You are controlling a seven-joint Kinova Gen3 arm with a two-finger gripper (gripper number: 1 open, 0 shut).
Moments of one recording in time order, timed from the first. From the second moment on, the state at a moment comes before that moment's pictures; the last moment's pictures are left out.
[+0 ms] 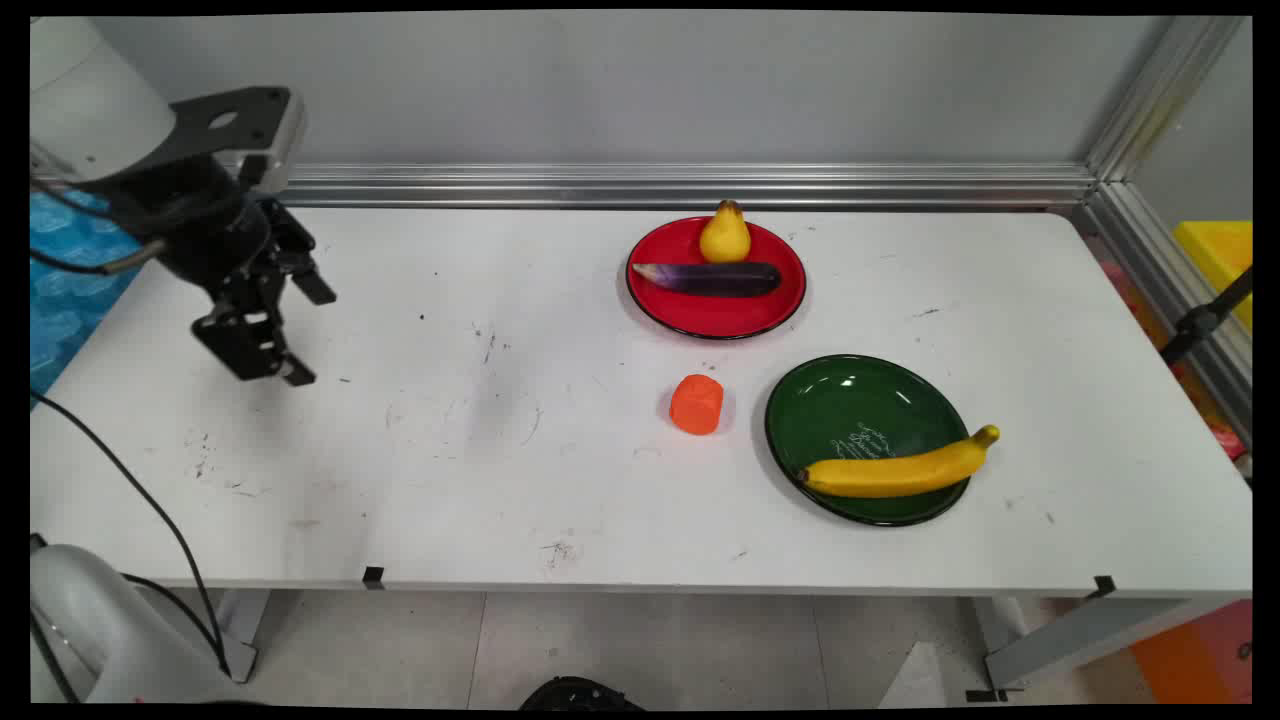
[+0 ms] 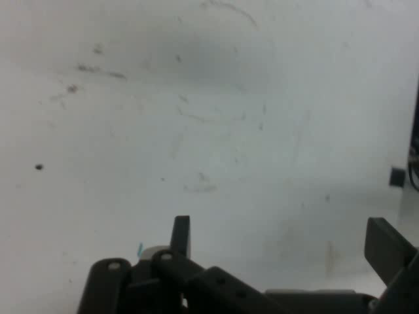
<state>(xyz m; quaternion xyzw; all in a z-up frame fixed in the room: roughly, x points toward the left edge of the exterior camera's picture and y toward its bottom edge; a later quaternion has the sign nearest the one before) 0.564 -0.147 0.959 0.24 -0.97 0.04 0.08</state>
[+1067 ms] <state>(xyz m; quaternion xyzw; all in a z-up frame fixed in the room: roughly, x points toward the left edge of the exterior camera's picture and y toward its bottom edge) 0.482 -0.282 0.948 0.31 -0.92 0.13 0.20</state>
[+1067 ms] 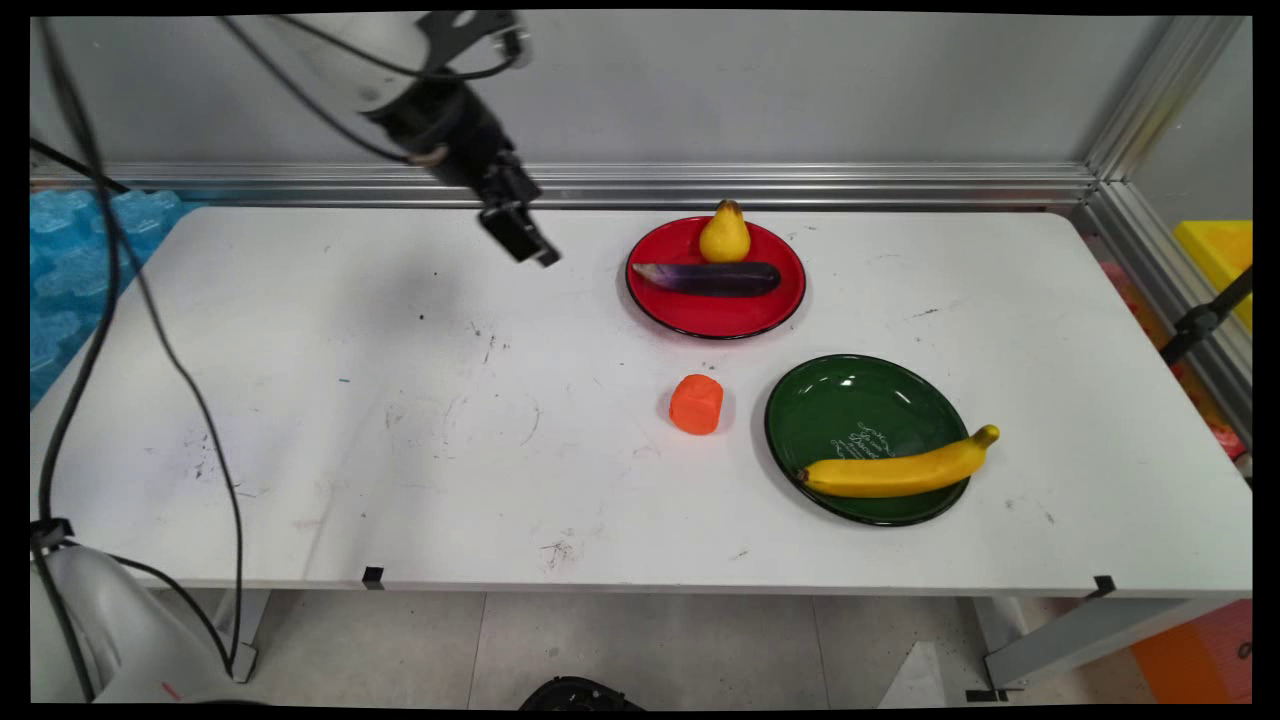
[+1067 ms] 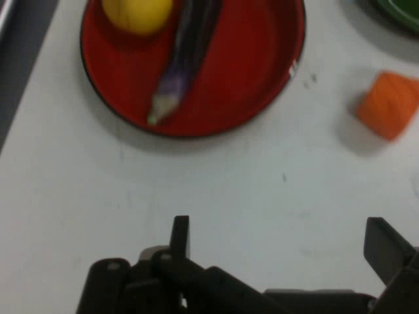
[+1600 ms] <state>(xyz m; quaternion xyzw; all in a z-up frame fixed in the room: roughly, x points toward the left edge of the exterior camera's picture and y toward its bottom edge) 0.436 -0.365 0.911 0.30 -0.92 0.15 0.22</state>
